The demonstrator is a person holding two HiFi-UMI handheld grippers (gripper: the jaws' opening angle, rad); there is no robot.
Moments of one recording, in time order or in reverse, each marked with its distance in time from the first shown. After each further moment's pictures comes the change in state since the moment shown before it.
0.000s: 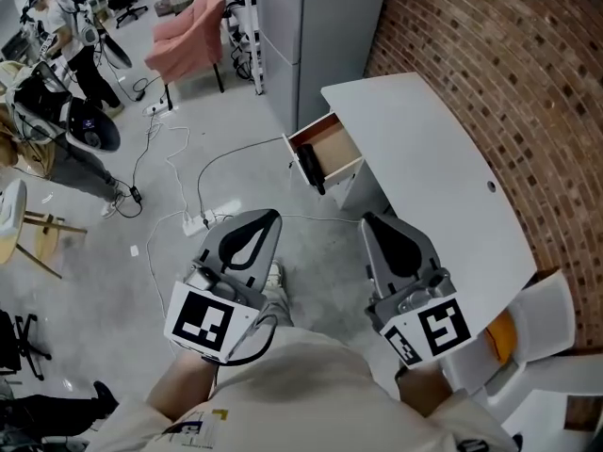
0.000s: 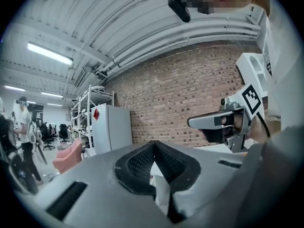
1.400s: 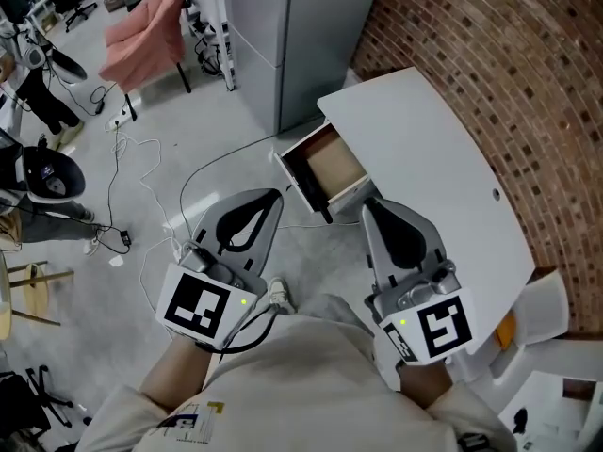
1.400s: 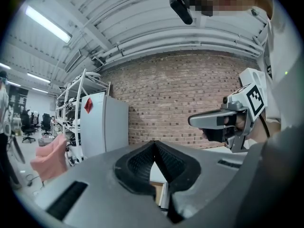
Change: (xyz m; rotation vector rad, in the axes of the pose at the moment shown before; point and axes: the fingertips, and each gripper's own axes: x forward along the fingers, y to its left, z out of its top) left arm 0.162 0.235 -0.023 -0.081 0.000 -0.183; right arm 0.260 -0.074 0.006 -0.091 0.087 -0.155
